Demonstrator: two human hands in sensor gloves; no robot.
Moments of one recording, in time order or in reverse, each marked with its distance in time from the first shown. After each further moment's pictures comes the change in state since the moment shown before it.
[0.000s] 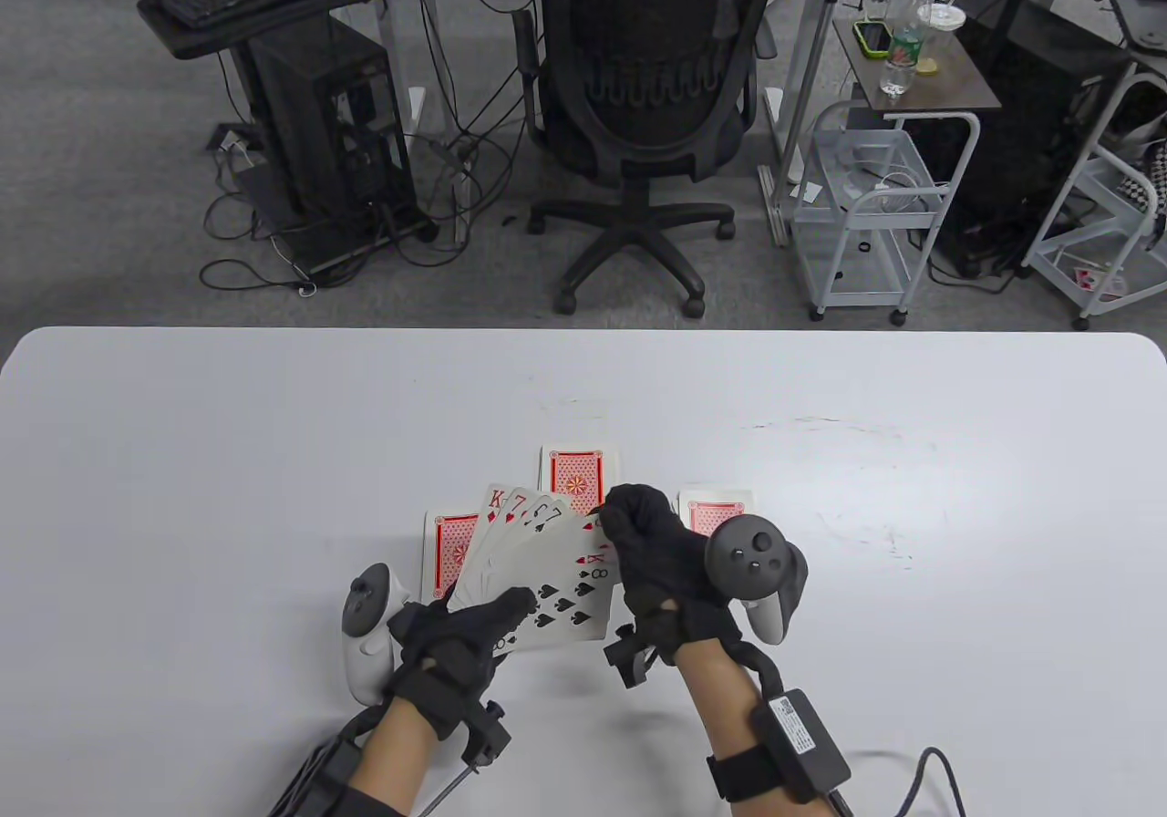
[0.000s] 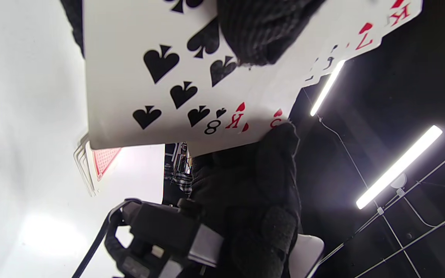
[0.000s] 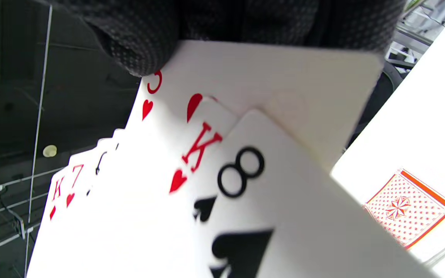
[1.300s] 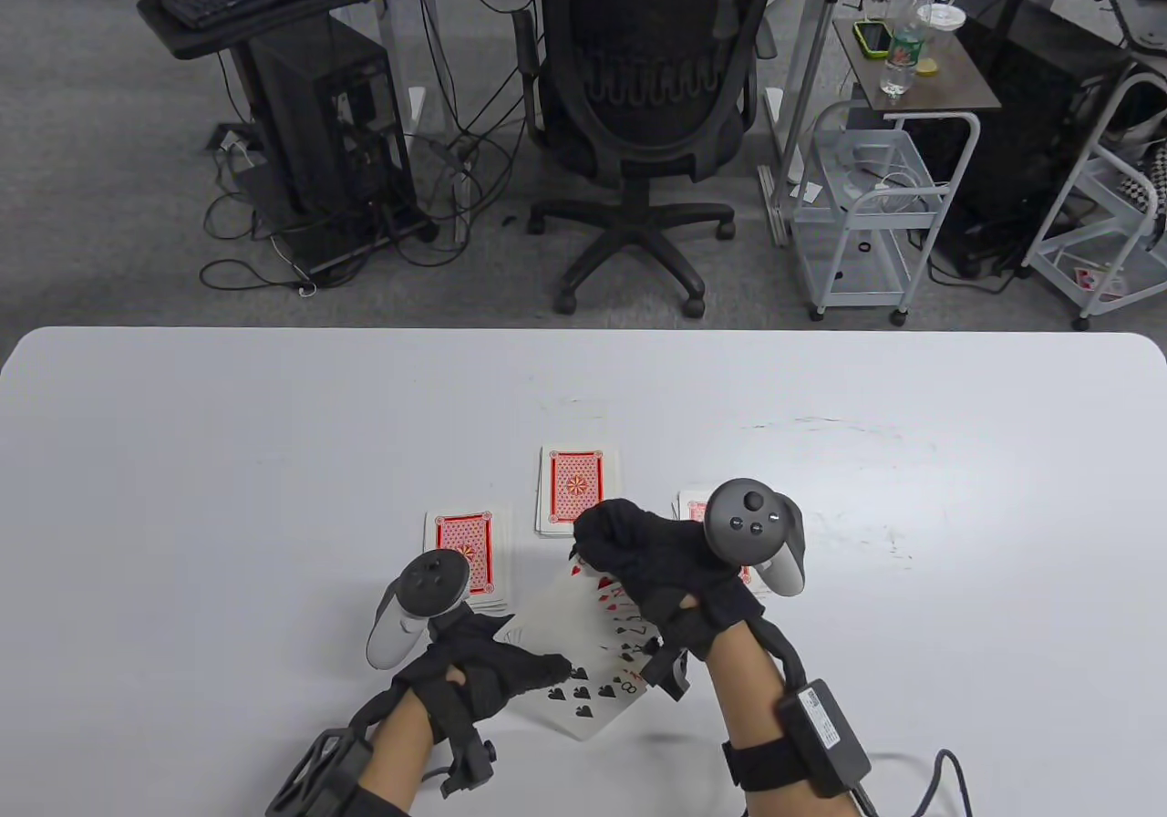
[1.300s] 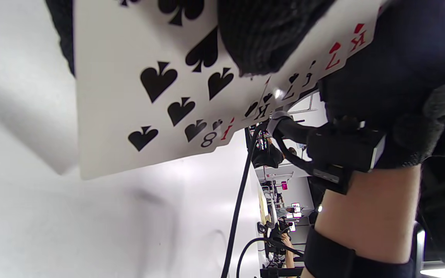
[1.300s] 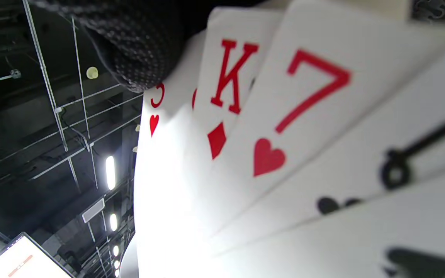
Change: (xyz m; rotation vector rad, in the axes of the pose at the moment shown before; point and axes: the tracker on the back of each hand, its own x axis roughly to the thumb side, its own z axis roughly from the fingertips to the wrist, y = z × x) left_hand -0.004 -0.024 -0.010 -0.394 0.200 -0.415; right_hand 0.025 0.004 -0.013 0.388 -0.144 -0.023
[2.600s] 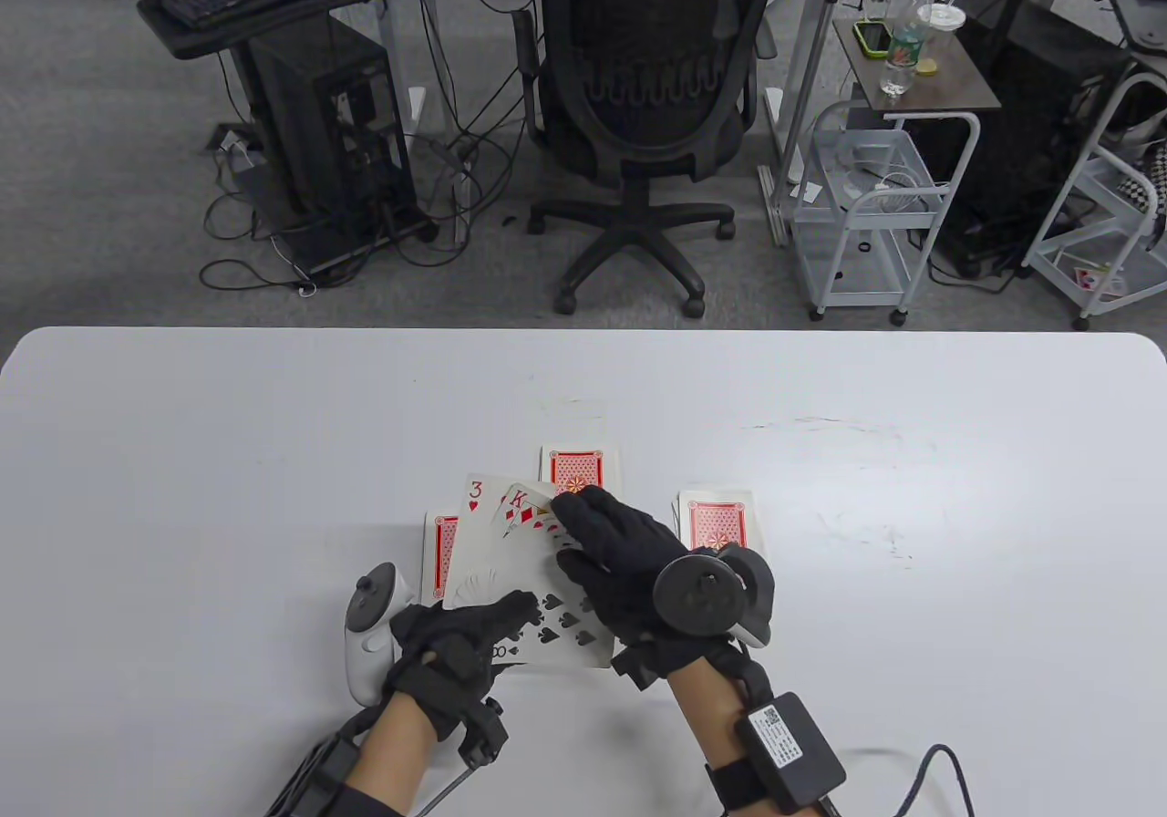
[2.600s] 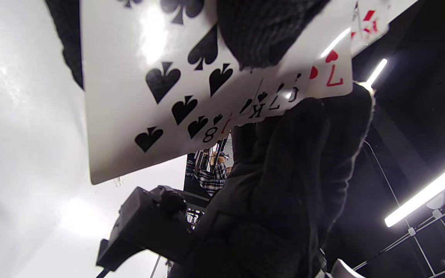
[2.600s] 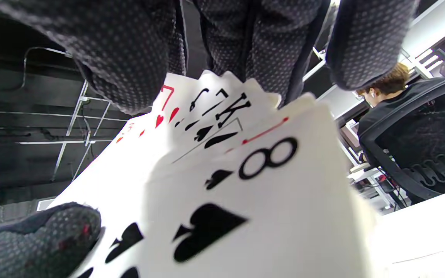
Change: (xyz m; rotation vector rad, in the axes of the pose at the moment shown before) left_hand -0.012 0.016 0.017 0.372 -0.080 0.480; right_hand 0.005 0.032 0.015 -0.273 -0.161 0.462
